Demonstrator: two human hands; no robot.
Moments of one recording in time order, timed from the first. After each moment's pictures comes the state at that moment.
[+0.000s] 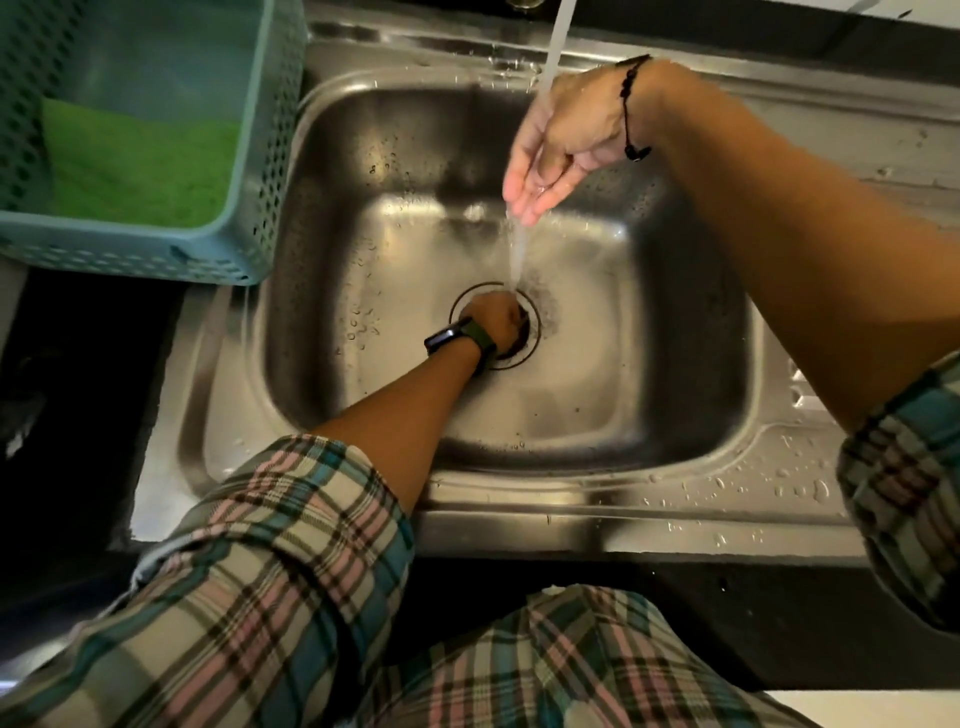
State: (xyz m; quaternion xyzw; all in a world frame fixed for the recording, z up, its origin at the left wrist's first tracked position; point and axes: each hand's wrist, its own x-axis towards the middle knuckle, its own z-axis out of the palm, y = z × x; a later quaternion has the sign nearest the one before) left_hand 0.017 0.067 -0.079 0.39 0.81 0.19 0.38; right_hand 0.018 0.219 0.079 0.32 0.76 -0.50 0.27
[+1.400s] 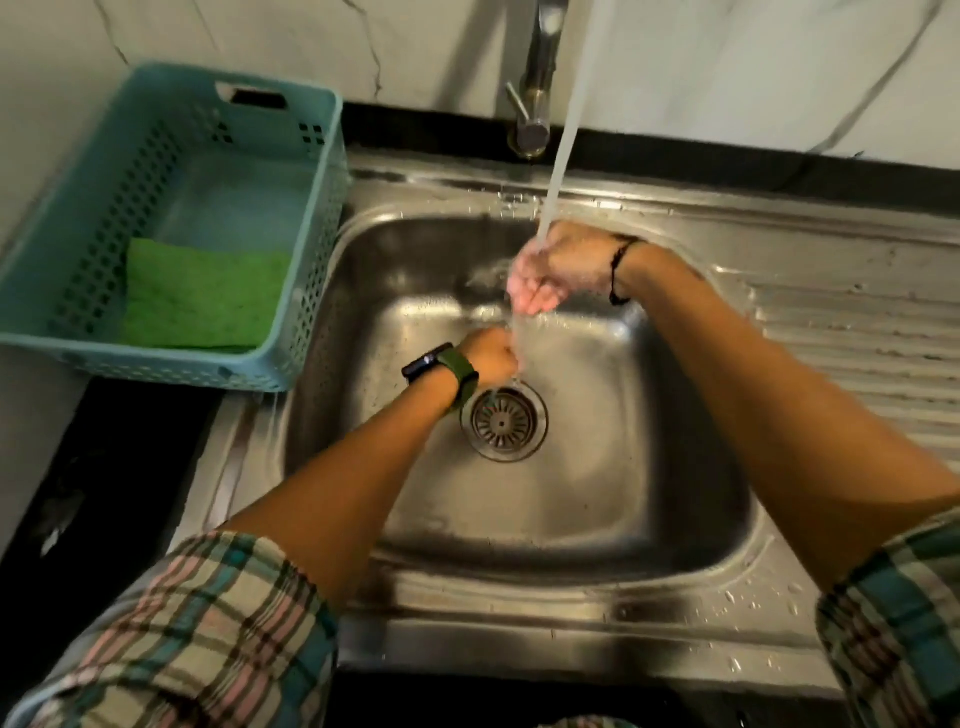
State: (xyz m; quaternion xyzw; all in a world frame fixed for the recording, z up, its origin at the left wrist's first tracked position) left_hand -0.030 0.091 -0.015 0.43 0.79 0.18 0.41; right_hand 0.029 0.213 0.069 0.30 0.78 -0.52 0.15
